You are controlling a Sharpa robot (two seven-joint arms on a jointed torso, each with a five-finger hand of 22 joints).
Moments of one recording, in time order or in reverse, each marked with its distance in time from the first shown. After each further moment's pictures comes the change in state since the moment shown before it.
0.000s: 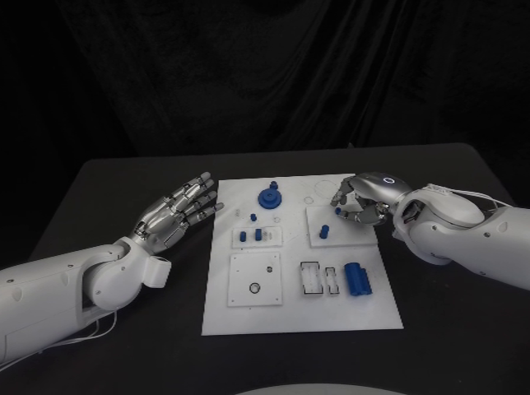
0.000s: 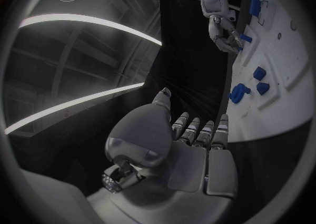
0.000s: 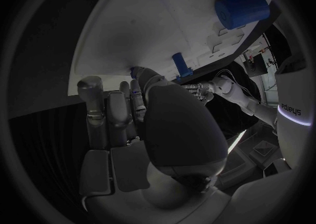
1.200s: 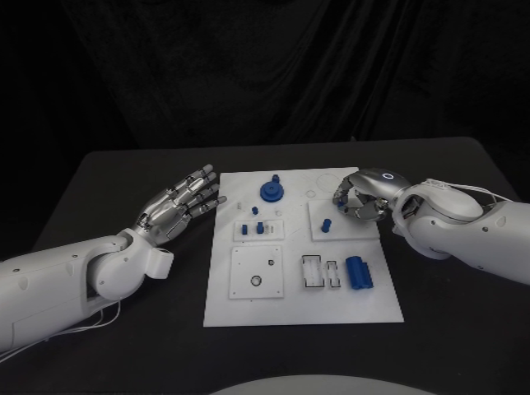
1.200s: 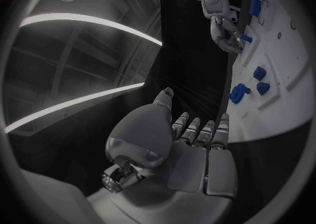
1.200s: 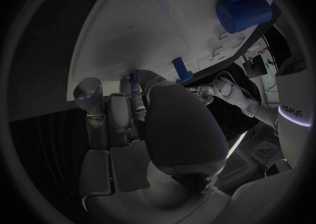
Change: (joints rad) left arm 0.000 0.009 0.000 -0.014 0.000 0.013 0.000; left_hand 0.014 0.006 0.015 -0.037 0.055 0.000 0.000 0.000 0.000 0.003 0.010 0.000 0.000 0.007 0.007 0.004 0.003 0.015 0.007 0.014 0.008 0.008; right arm -0.006 0.016 0.001 -0.015 -0.004 0.026 -0.005; right_hand 0.004 0.013 0.050 -0.008 0.049 0.062 0.016 0.051 0.068 0.159 -0.023 -0.077 -0.072 0.046 -0.009 0.028 0.025 0.000 0.050 -0.011 0.084 0.000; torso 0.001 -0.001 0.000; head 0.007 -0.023
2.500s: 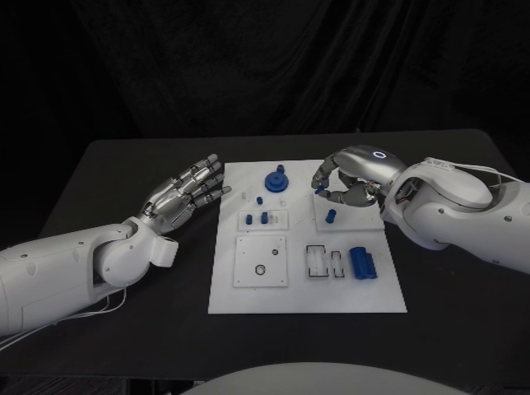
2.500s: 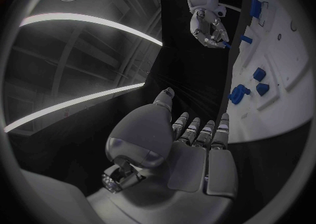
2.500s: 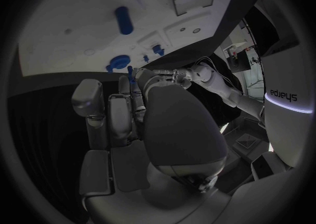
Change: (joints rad) left arm 0.000 0.005 0.000 -0.002 0.000 0.003 0.000; left_hand 0.000 0.000 0.011 -0.011 0.032 0.000 0.000 0.000 0.000 0.000 0.000 0.003 0.000 0.004 0.004 0.004 0.000 0.000 0.000 0.000 0.004 0.000; right arm 0.085 -0.022 0.000 0.218 0.004 -0.014 -0.001; right_hand 0.015 0.018 -0.005 -0.026 -0.046 -0.010 0.008 0.048 0.085 0.075 -0.004 -0.073 -0.039 0.025 -0.006 0.014 0.011 0.000 0.028 -0.011 0.054 0.000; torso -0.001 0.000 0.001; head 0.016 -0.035
